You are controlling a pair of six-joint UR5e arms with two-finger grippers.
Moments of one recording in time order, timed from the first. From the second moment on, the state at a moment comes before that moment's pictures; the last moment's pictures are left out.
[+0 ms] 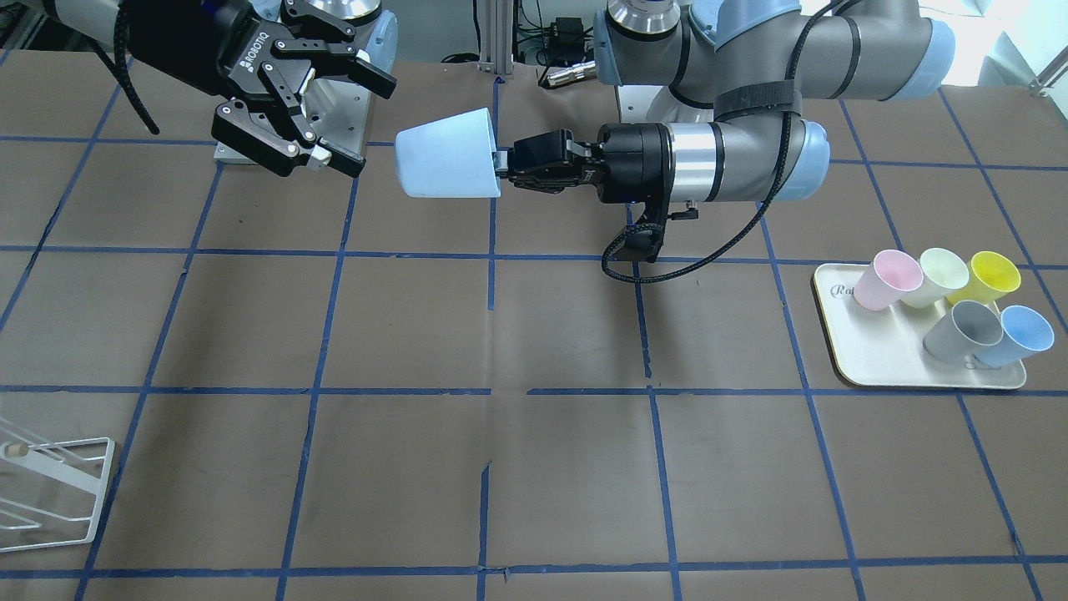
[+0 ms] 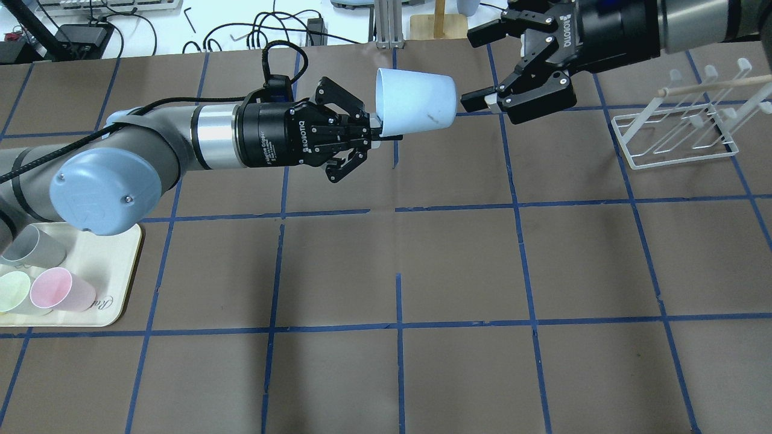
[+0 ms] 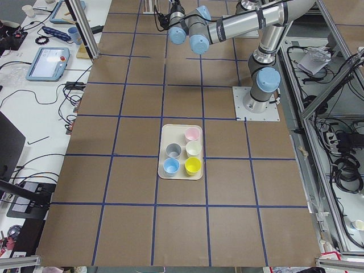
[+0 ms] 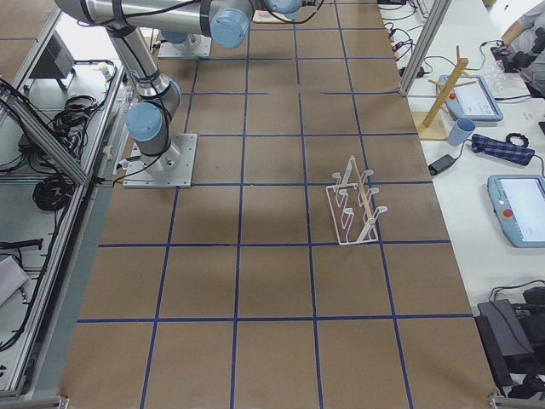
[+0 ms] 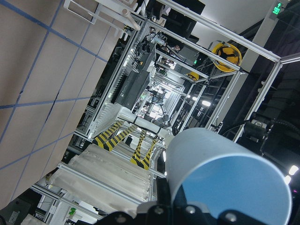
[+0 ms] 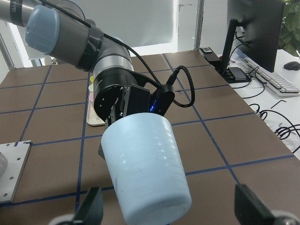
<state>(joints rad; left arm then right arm) -1.53 -1.61 -1.92 -1.77 0.04 0.11 1.40 -1.69 1.71 -1.56 -0.50 -1.58</state>
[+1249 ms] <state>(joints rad) -1.55 -1.60 -1.92 -1.77 0.02 0.10 1.44 -1.67 1.73 -1.56 -0.50 -1.57</state>
